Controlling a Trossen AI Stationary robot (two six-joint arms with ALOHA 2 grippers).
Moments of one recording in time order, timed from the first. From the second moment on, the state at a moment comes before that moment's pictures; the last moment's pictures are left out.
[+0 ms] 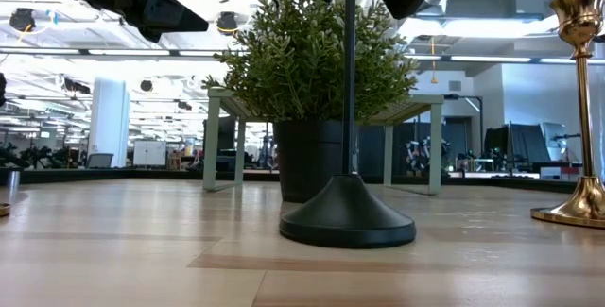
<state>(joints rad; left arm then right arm) -0.11 0.53 0.44 0.02 -0.40 0.06 0.55 1.68 1.01 0.22 0.29 0.32</state>
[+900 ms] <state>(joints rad) -0.11 0.53 0.44 0.02 -0.40 0.06 0.53 1.20 1.14 -0.18 0.29 0.25</state>
